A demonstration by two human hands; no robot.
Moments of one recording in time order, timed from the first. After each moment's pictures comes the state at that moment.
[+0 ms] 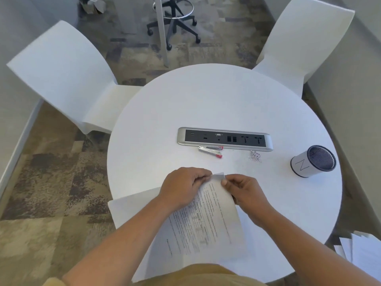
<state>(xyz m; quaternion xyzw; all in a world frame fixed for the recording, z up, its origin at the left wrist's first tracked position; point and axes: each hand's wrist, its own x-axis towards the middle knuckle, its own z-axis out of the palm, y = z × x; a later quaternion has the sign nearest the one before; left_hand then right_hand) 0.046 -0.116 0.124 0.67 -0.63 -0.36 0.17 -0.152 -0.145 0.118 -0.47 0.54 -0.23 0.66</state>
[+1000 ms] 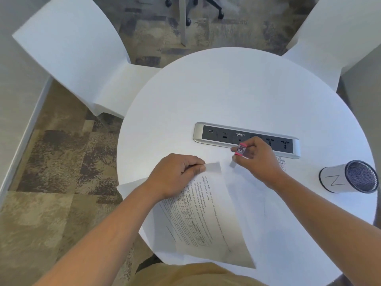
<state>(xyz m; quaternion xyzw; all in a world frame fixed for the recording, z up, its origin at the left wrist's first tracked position) 0.123 -0.141 0.119 0.66 -0.57 -0.44 0.23 -0.111 -0.263 0.080 -0.60 0.54 -0.20 0.55</state>
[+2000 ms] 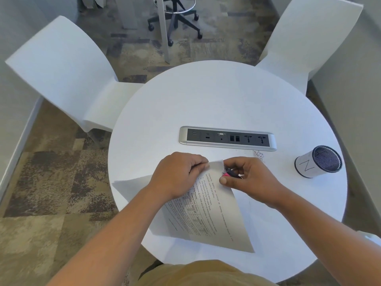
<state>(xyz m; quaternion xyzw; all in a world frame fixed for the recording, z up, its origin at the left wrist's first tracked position) 0.072 -0.133 0.155 0.64 -0.67 -0.31 0.21 -0.147 -0.185 0.159 -0.65 0.45 -0.16 0.60</state>
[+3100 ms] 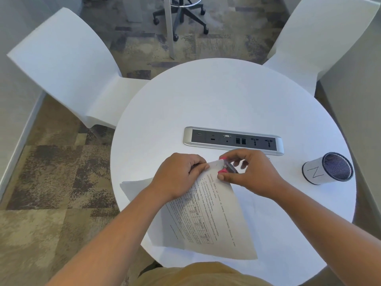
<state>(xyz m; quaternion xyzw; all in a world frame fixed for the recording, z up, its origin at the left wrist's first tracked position) 0.083 -0.143 0.148 0.67 -0.61 -0.36 0.21 -0.127 -0.214 0.159 -0.73 0.49 -0.14 0.47</state>
